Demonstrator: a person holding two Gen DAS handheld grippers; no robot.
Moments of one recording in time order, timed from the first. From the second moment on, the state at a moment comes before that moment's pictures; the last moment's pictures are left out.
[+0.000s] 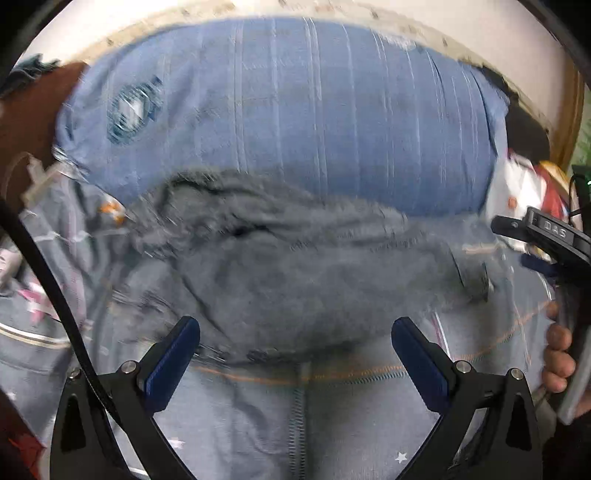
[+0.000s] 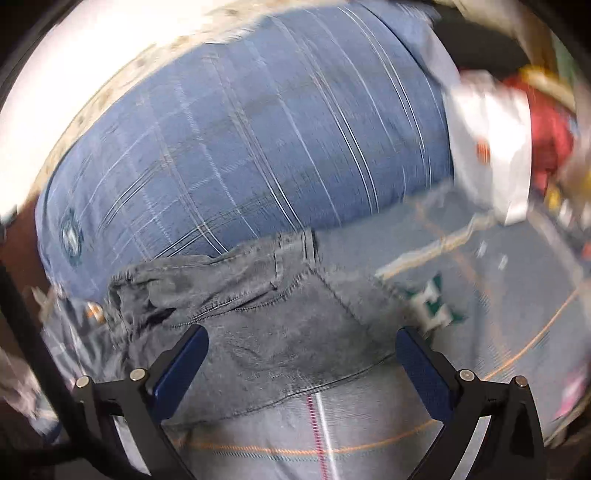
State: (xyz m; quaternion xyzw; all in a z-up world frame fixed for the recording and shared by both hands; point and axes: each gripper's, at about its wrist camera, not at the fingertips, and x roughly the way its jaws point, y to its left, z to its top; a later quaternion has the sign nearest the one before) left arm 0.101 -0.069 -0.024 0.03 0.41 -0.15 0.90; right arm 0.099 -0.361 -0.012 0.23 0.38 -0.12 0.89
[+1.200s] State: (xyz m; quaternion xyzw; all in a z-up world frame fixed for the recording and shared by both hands) left arm 0.126 -0.197 -0.110 0.09 0.44 -0.28 0.85; right arm 0.101 -0.438 -0.127 0.38 0.47 -0.12 0.79
